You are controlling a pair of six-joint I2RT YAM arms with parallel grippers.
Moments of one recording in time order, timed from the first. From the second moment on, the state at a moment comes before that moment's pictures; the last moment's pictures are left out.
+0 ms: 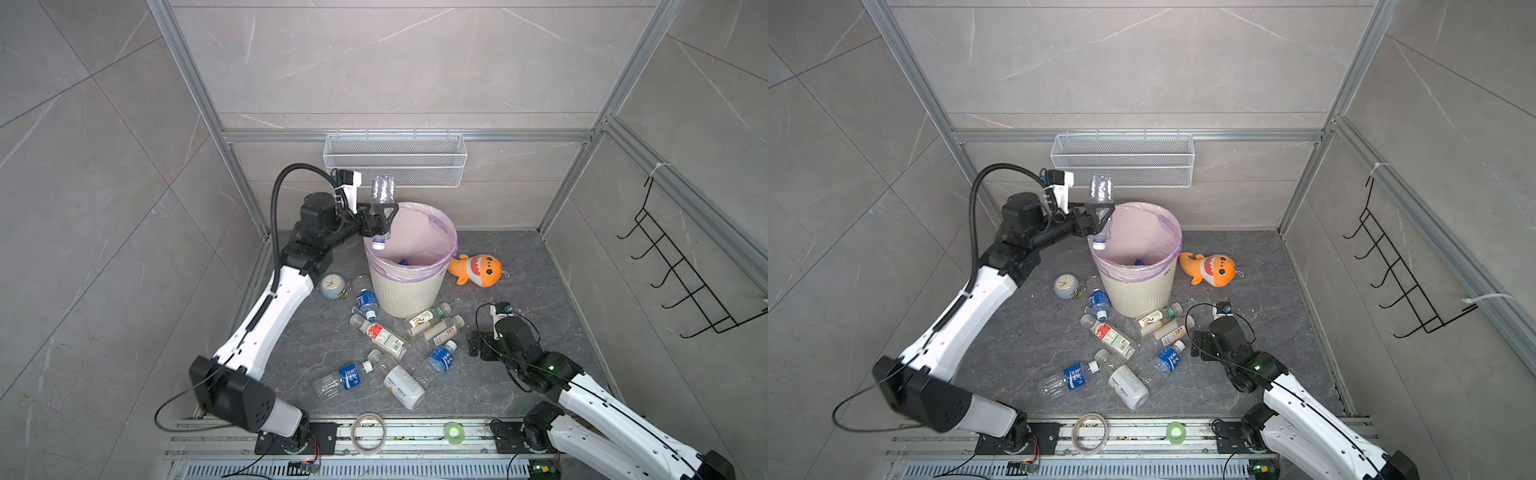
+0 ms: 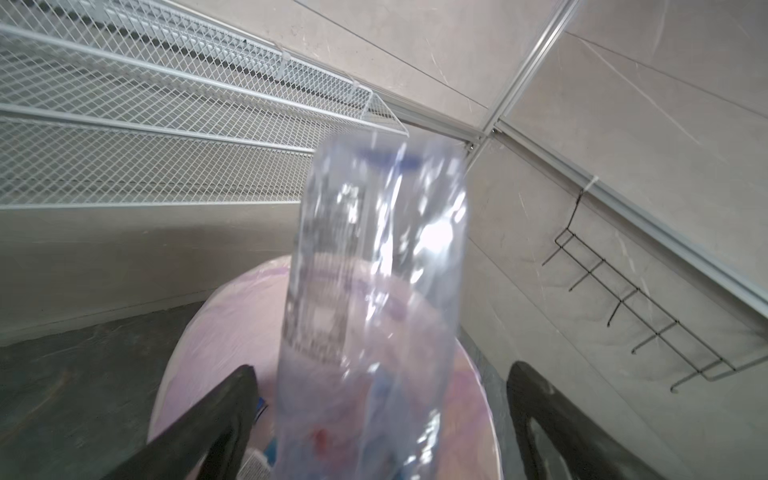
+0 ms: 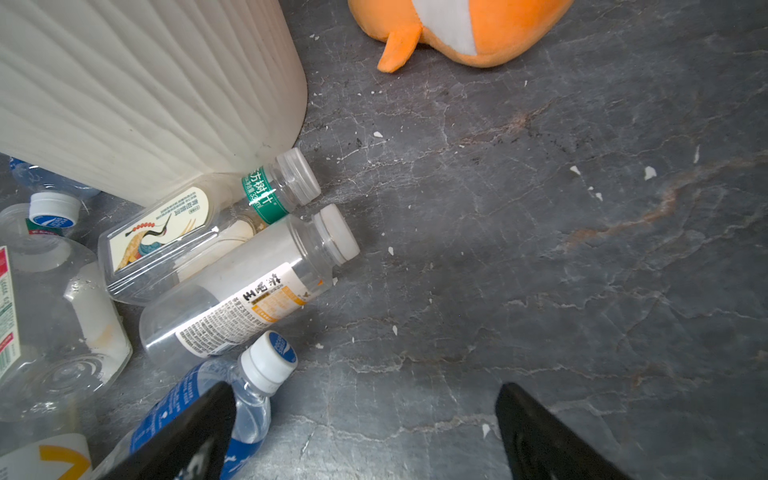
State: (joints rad) left arm -0.39 1.55 1.62 -0.21 0.42 -0.40; right arm 0.58 0.78 0.50 -0.51 0.22 0.48
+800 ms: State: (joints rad) left arm -0.39 1.13 1.17 -0.31 0.35 -0.34; right arm 0.58 0.78 0.50 -0.51 0.22 0.48
